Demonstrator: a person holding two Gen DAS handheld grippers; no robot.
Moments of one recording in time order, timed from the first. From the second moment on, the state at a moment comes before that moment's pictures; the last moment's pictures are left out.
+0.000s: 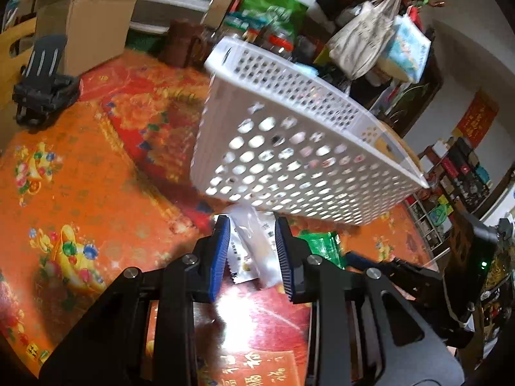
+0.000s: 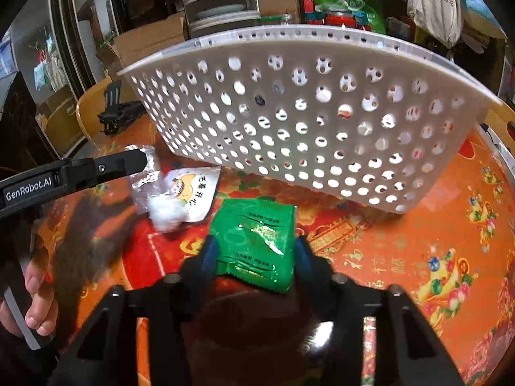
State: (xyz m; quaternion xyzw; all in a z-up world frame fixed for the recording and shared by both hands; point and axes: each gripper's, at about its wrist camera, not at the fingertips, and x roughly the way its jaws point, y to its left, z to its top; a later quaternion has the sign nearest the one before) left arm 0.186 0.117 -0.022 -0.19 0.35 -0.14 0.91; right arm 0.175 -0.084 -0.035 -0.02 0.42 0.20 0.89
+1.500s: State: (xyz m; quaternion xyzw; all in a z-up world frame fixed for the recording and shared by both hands) left arm 0.185 0.134 -0.051 -0.26 0.40 -0.25 0.84; right arm 0.182 -0.057 -0.041 -0.03 0.43 0.27 0.86
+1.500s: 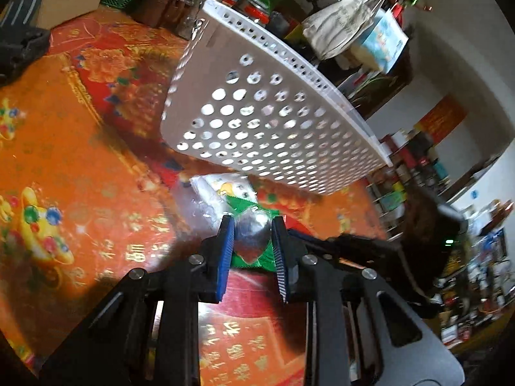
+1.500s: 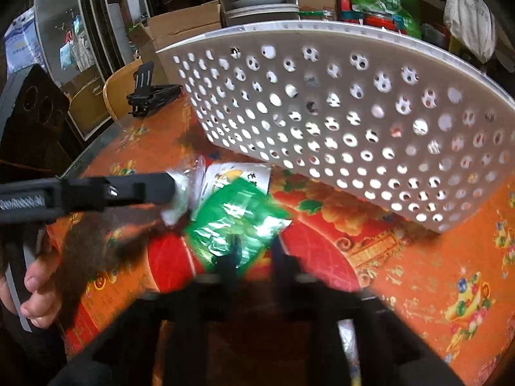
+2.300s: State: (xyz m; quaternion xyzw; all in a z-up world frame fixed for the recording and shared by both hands) left arm 0.170 0.144 -0.047 -0.37 0.36 -0.39 0.76; right arm 0.136 -0.062 -0.015 -0.02 0.37 0.35 0.86
